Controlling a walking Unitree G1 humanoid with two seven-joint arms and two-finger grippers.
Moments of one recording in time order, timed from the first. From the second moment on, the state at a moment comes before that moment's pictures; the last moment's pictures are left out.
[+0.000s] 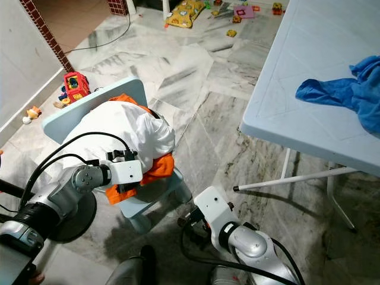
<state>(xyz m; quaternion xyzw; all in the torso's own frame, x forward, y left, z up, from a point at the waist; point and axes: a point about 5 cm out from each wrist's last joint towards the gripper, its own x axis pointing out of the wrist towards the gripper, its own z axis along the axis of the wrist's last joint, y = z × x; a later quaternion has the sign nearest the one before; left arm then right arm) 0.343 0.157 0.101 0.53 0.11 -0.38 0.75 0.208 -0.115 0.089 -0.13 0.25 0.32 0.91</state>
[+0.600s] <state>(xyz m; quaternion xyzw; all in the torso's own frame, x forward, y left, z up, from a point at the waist) 0.332 0.159 0.121 0.54 0.11 -0.40 0.73 0.209 -0.117 0.092 -0.13 0.25 0.31 0.91</state>
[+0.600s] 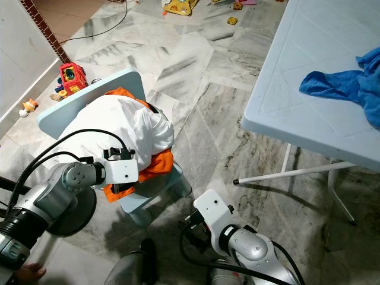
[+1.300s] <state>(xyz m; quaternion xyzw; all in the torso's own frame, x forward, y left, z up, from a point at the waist) 0.333 0.180 0.097 0.55 0.15 -0.36 0.74 0.212 -0.115 0.094 -0.13 0.24 0.31 0.91</state>
